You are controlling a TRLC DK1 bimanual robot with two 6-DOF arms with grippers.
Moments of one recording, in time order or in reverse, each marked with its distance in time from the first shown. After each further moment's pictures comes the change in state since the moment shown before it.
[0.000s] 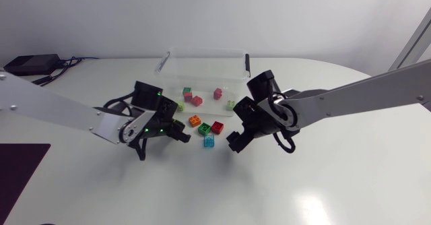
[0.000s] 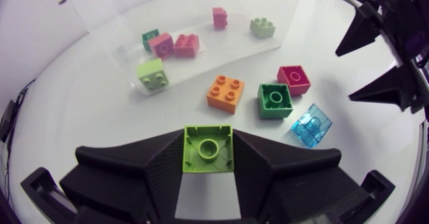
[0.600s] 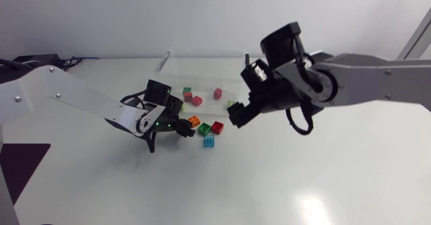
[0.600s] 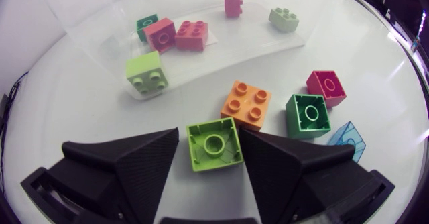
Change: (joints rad) left arm 0.020 0.212 0.173 -0.017 0.003 -0.021; right arm 0.040 -0.278 0.052 -0.165 0.064 0.103
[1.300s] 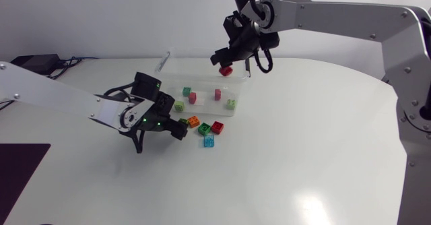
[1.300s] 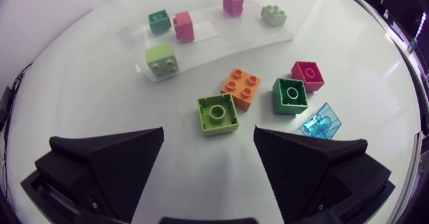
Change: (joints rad) left arm 0.026 -0.153 -0.055 -0.165 0.030 0.005; right arm -0.092 0.557 0.899 -0.316 0.028 0.055
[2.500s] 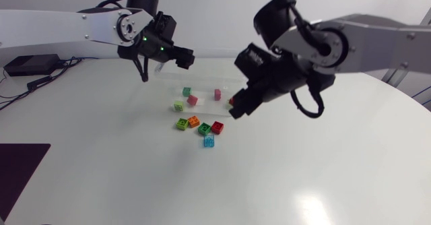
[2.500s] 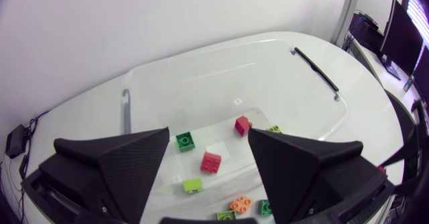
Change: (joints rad) left arm 0.036 0.025 0.650 -0.415 0.029 -0.035; right arm 0.131 -0.563 -0.677 -0.004 -0.026 -0.134
